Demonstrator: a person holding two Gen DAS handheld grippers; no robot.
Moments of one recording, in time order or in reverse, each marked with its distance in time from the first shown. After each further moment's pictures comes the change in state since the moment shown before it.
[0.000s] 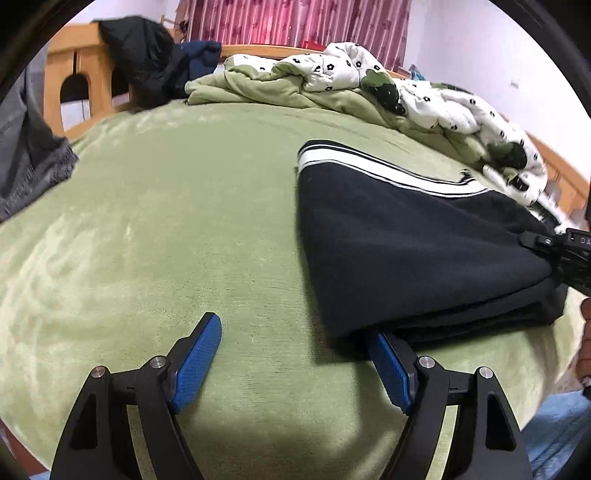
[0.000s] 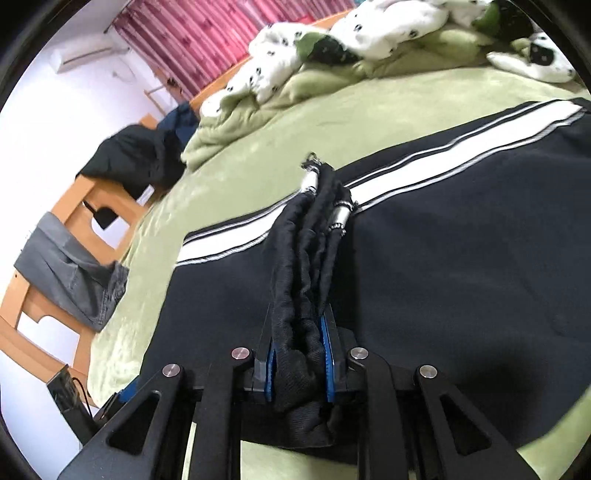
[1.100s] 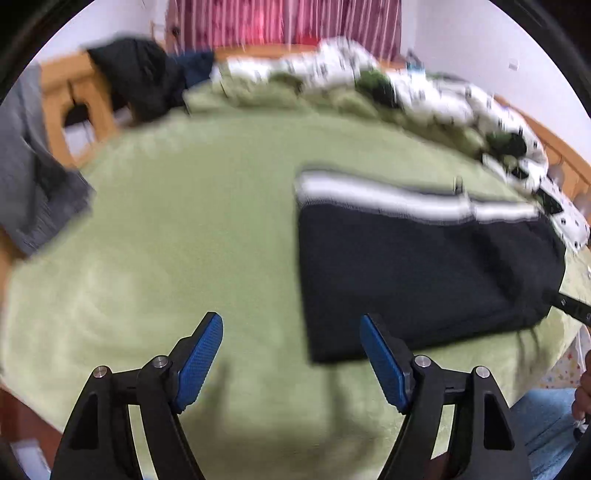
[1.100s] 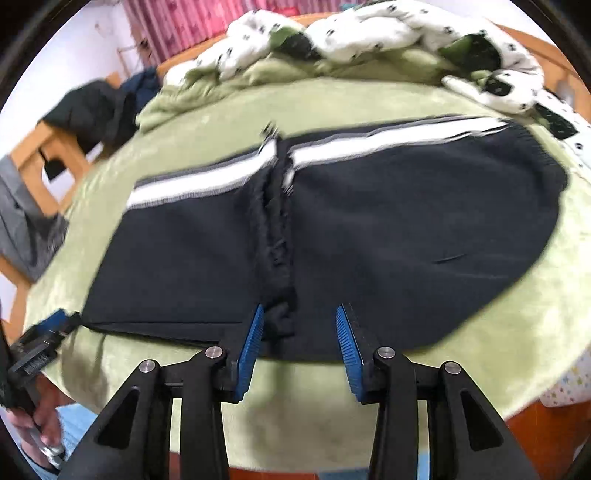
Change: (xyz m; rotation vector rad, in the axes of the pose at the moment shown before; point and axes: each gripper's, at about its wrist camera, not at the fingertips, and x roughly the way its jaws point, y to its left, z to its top) left arm -0.072 -0.010 0.044 0.048 -0.001 0.060; right arm -0.084 0.008 -0.038 -0.133 -0.008 -0.300
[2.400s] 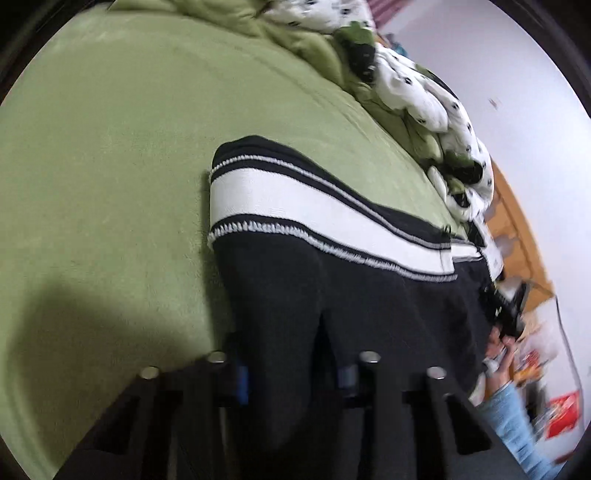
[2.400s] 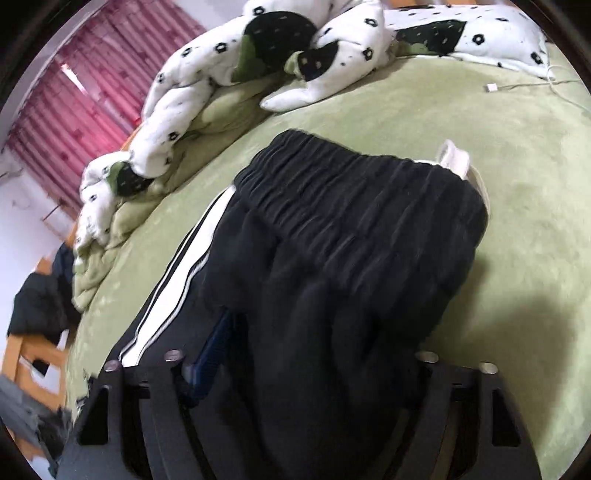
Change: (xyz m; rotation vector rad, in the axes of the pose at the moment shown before) left arm 0.219 0.004 0.060 -0.225 0.322 -0.584; right arm 0.099 -0.287 0.114 0.510 -0.204 -0.012
